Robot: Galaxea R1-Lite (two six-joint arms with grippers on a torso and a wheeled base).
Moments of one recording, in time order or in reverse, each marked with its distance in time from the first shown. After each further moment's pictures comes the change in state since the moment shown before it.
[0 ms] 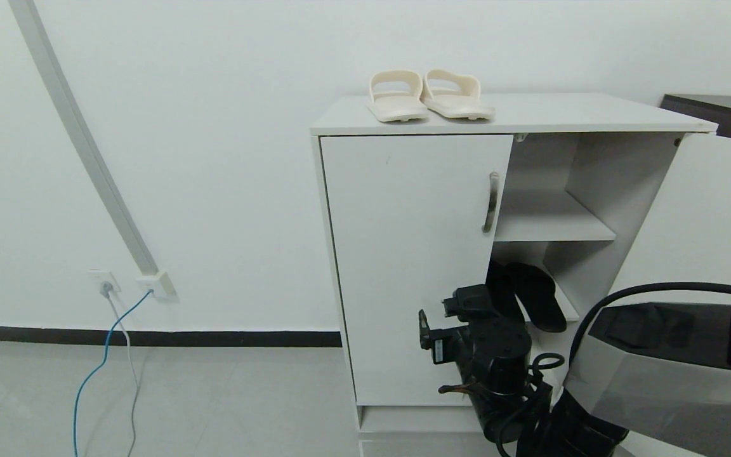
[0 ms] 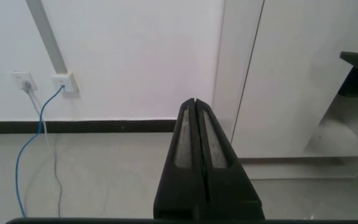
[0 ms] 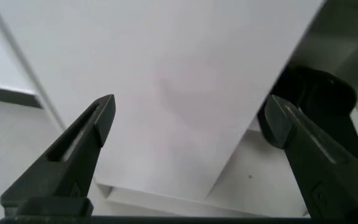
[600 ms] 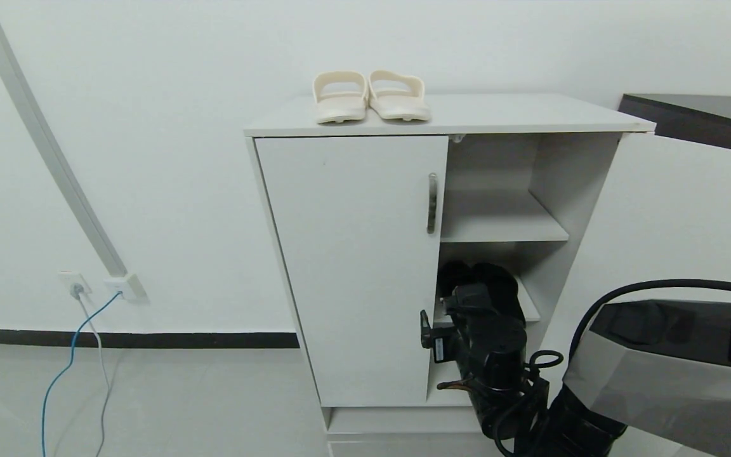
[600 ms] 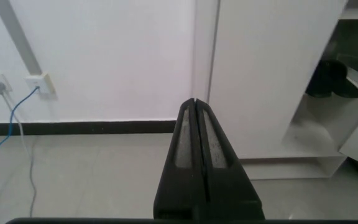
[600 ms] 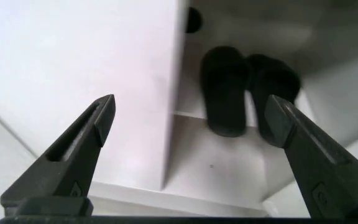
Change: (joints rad) left arm -0.001 0.000 0.000 0.000 -0.002 0.000; right arm 0.001 0.000 -0.022 0.054 -0.016 0.008
